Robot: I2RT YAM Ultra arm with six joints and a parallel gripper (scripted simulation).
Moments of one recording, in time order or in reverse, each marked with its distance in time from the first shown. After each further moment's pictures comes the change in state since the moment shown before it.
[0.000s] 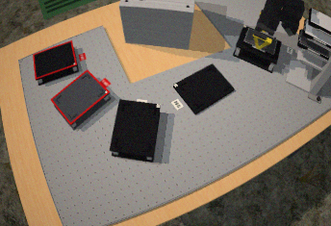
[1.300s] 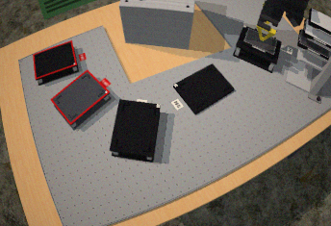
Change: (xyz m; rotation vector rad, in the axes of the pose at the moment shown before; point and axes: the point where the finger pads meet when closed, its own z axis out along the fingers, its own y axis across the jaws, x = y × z) arm -0.001 0.000 -0.046 -0.001 -0.006 -0.004
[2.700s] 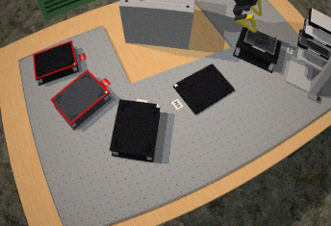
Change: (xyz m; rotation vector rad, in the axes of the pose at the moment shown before) arm 0.036 0.000 -0.021 -0.009 -0.766 0.023
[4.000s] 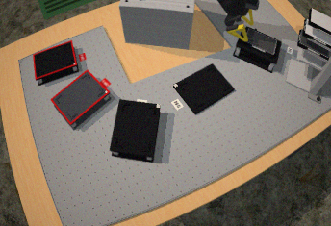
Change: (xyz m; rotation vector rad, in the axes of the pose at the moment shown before) arm 0.055 -0.001 0.031 -0.002 -0.023 -0.025
